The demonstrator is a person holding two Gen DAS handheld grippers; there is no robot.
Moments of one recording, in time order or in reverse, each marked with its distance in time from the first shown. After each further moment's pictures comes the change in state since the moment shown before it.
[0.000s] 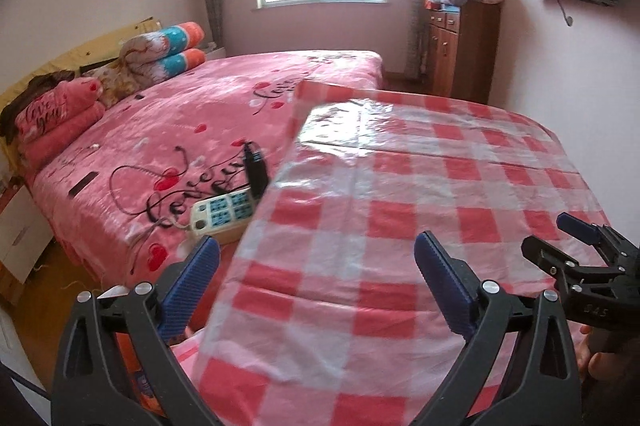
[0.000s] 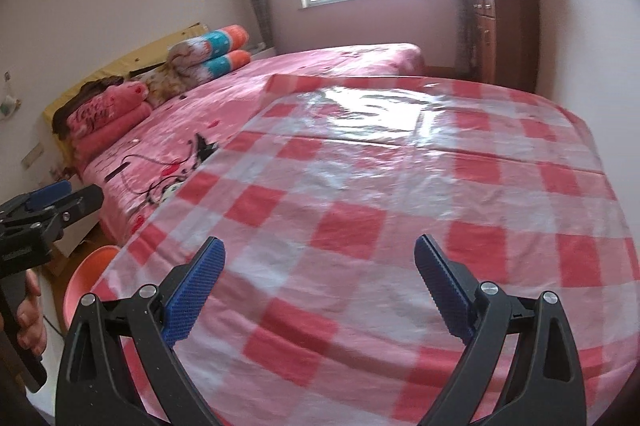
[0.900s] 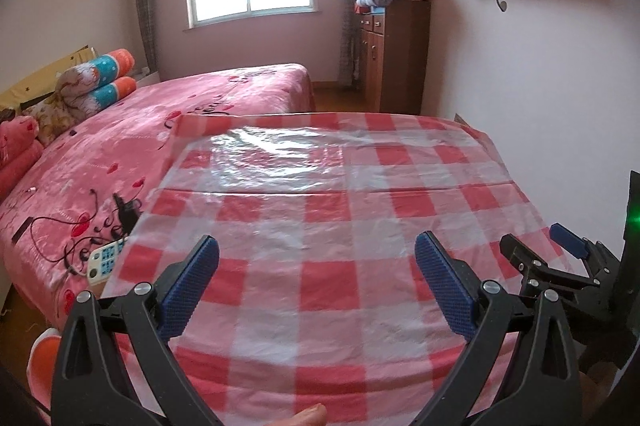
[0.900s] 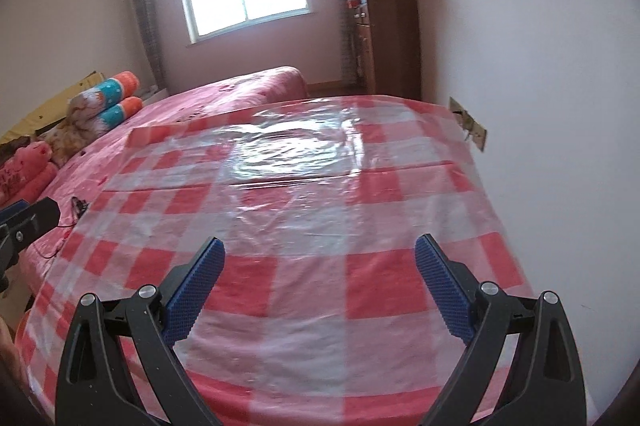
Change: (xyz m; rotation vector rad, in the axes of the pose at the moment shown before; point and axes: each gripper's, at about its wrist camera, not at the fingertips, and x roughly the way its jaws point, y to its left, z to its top) left arm 0.030 -0.155 0.035 0.100 -0.047 -0.184; right arm -0.037 -0.138 -0.002 0.185 -0.096 -0.344
